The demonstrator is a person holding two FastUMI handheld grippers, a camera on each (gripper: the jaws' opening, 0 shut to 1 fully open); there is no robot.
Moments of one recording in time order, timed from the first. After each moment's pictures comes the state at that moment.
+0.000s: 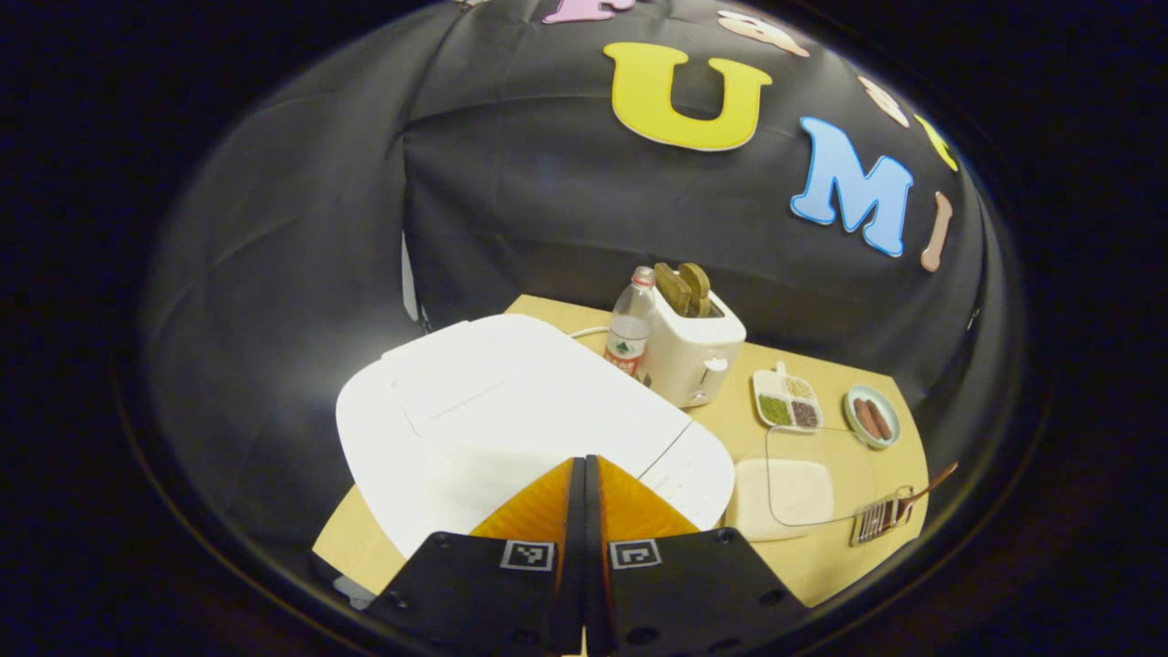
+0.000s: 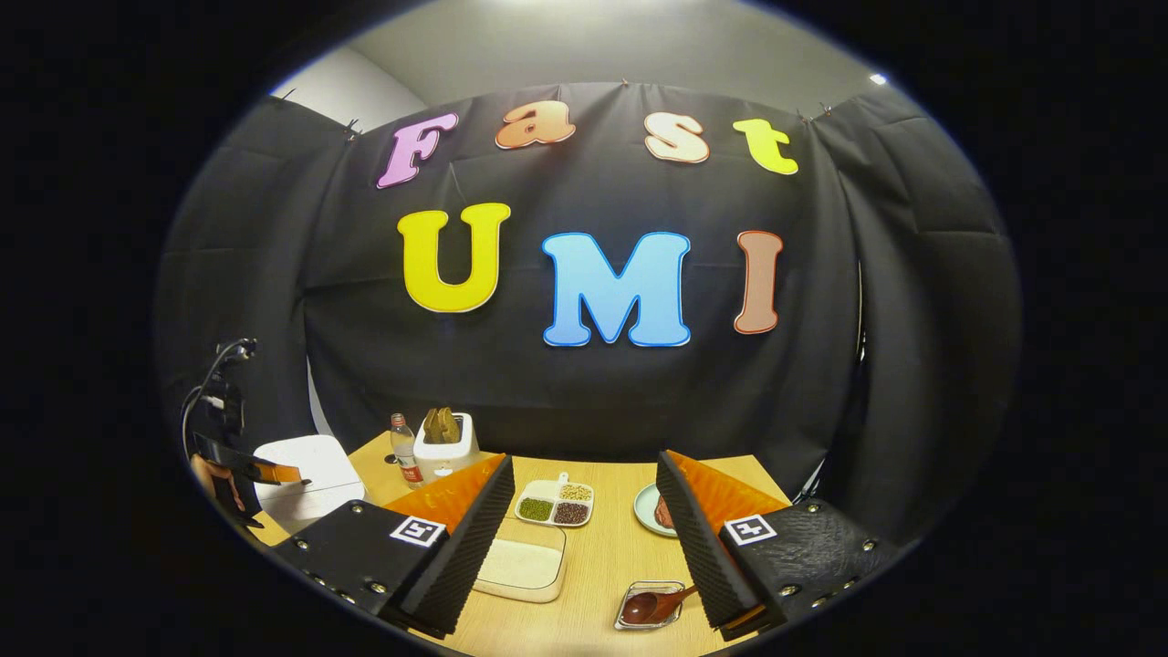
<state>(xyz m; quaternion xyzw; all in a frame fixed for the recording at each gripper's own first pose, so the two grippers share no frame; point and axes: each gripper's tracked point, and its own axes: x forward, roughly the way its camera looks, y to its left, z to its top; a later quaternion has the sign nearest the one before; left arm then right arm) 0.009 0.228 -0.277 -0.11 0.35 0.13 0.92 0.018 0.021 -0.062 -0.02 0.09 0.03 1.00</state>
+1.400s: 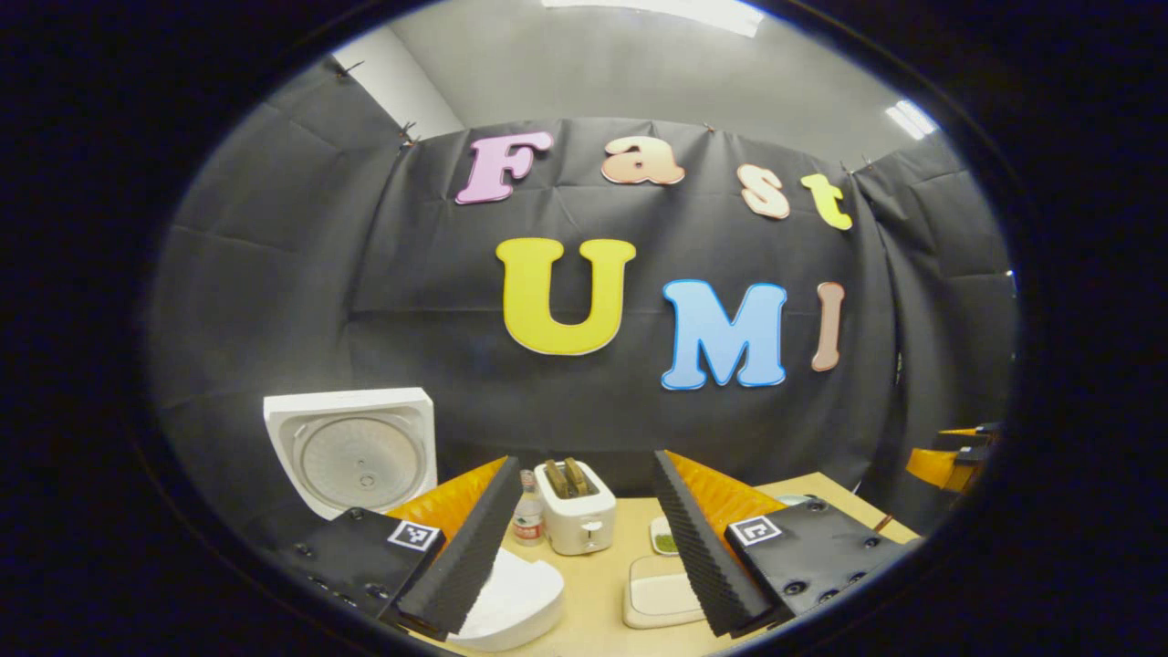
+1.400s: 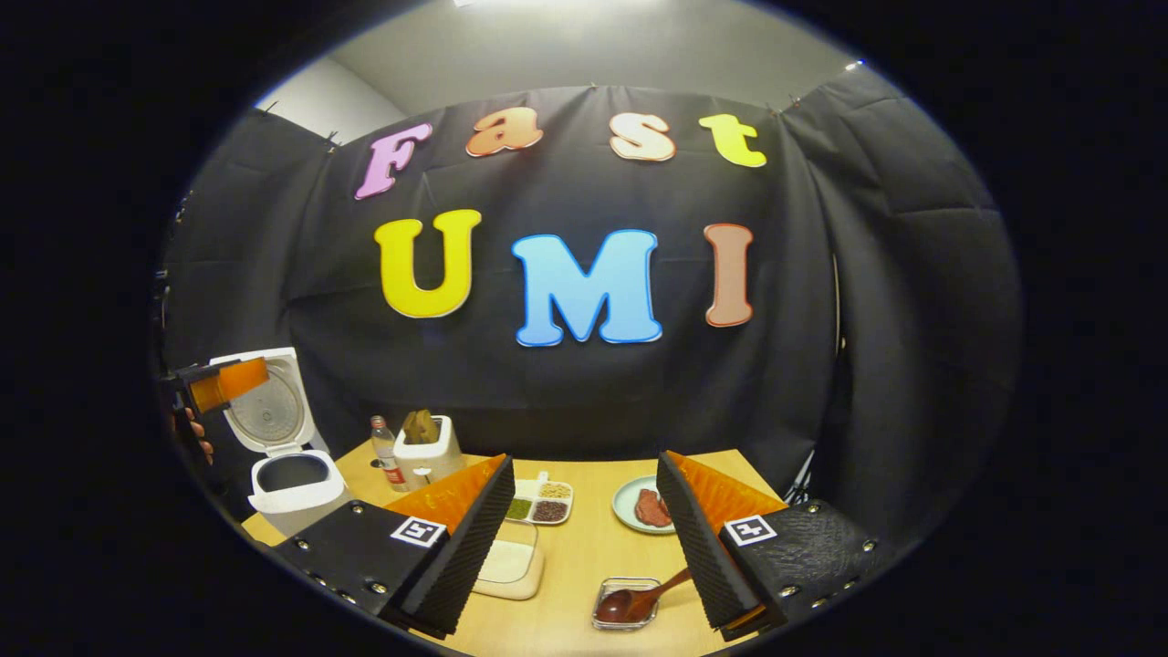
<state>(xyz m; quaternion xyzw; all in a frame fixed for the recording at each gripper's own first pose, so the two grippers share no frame) 0.008 0.088 -0.043 -0.05 0.03 0.05 1.00 0.011 -0.054 -0.089 0.01 0.08 -0.01 1.00</state>
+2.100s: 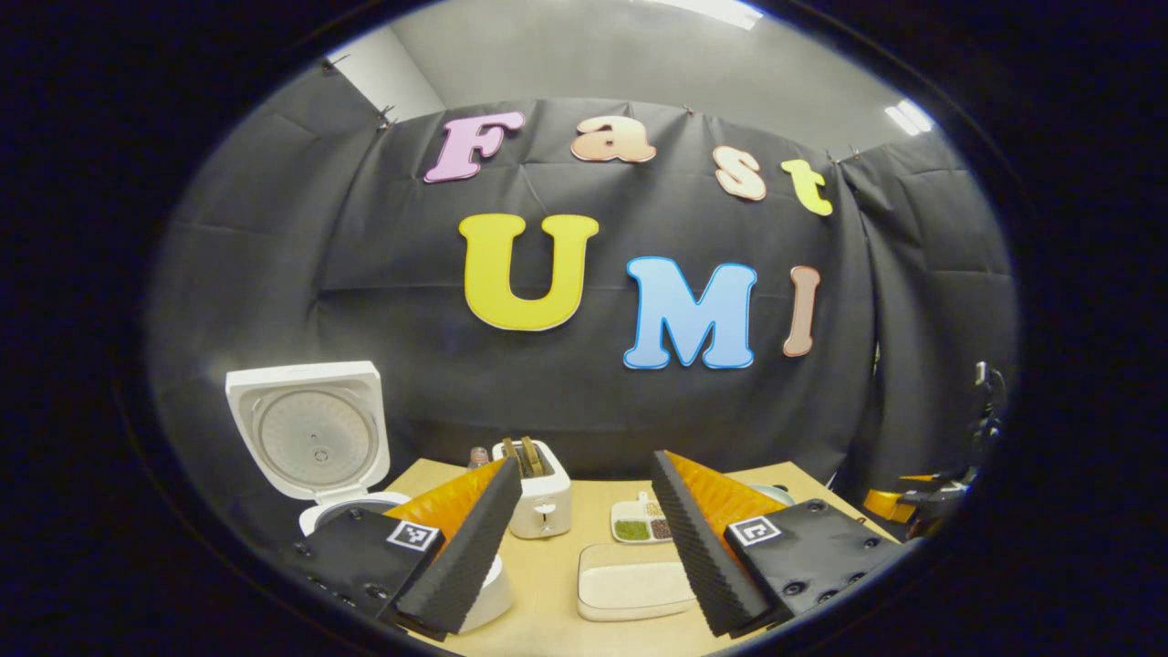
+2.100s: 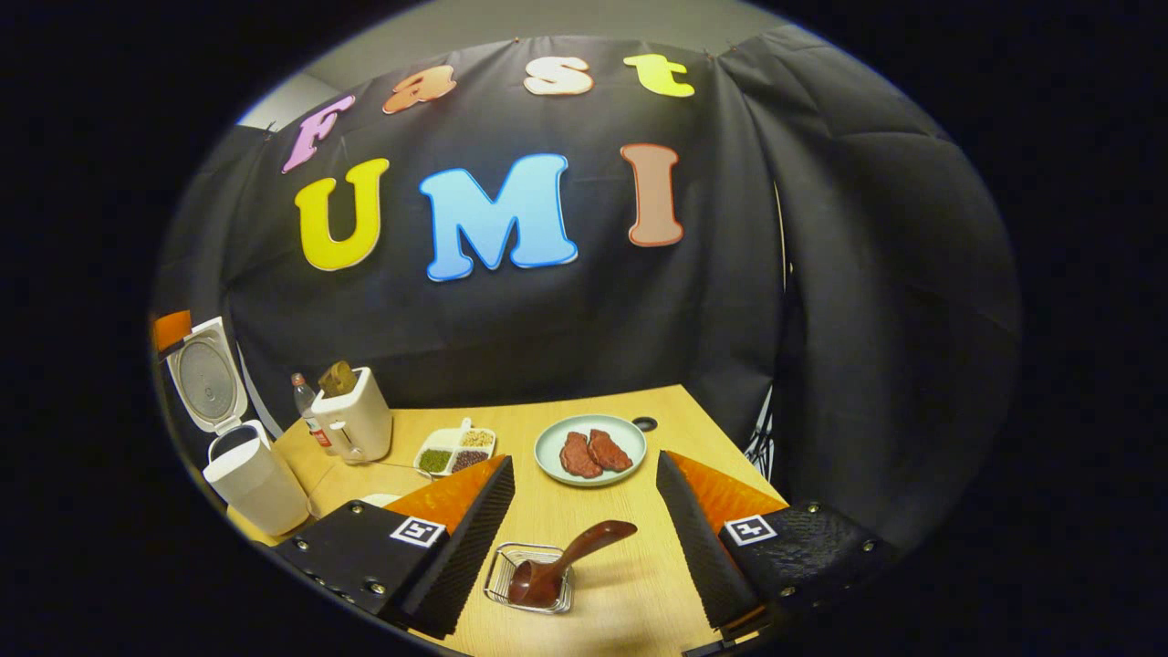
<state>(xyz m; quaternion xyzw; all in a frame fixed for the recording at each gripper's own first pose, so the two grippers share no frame) 0.022 0.034 -0.061 -0.05 0.07 0.03 1.00 0.035 -0.149 -0.216 0.05 0.19 -0.06 0.98</state>
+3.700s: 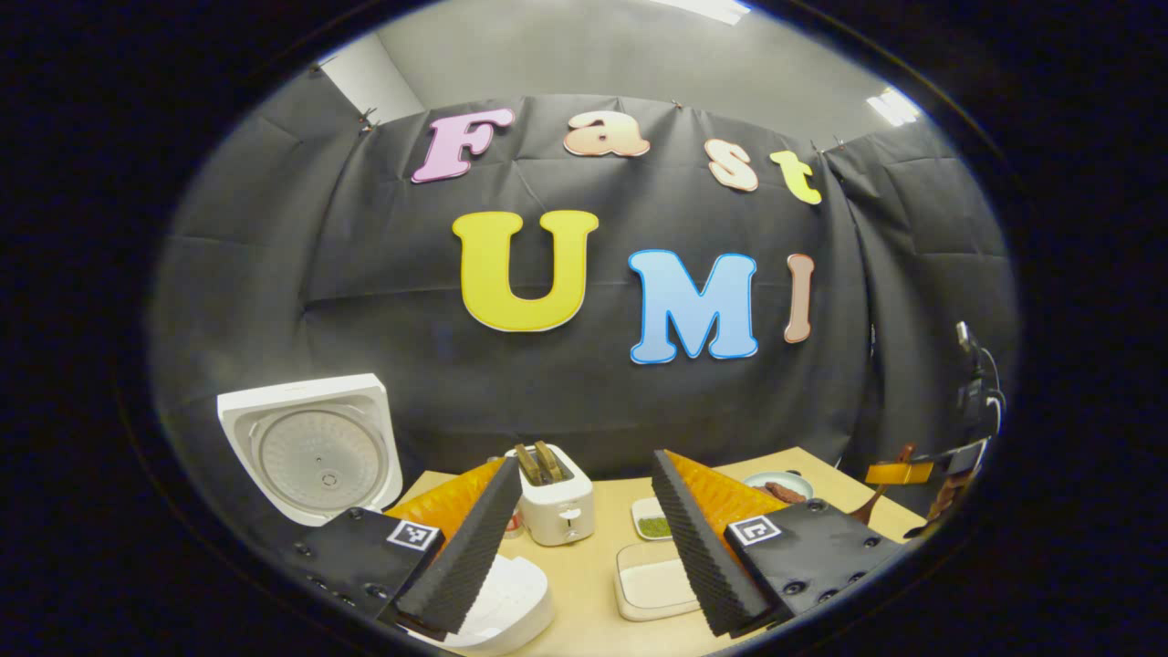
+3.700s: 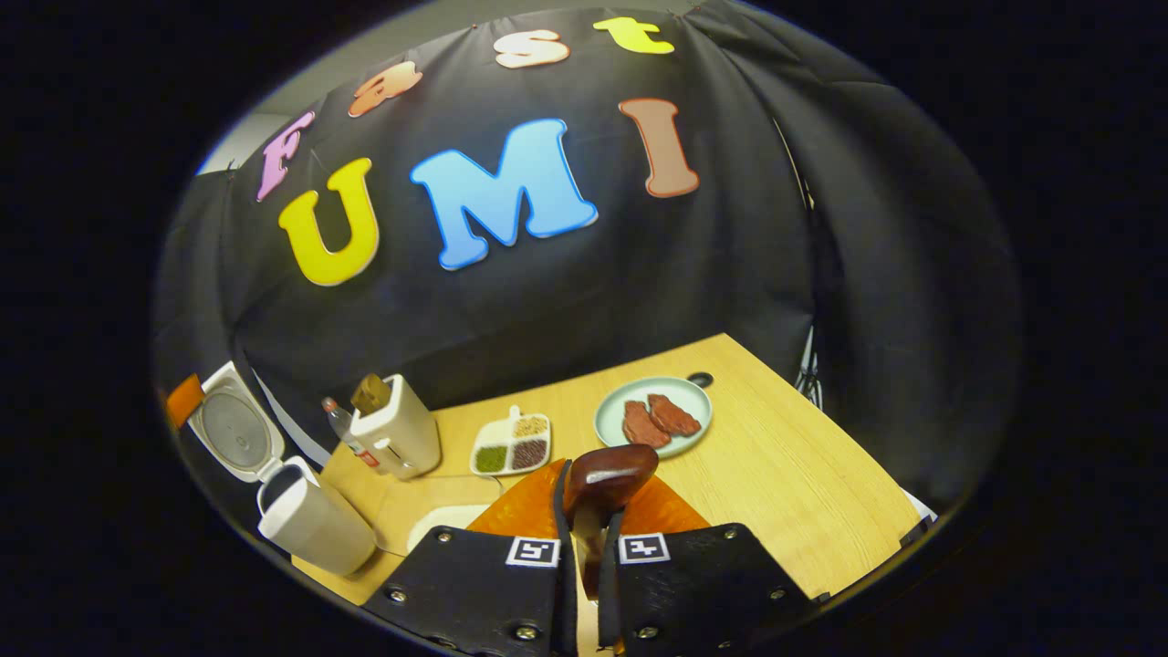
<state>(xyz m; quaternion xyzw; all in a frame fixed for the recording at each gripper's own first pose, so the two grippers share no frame) 0.033 0.092 -0.069 -0.03 0.07 0.01 1.00 0.073 -0.049 -0.168 0.14 0.18 -0.01 0.97</state>
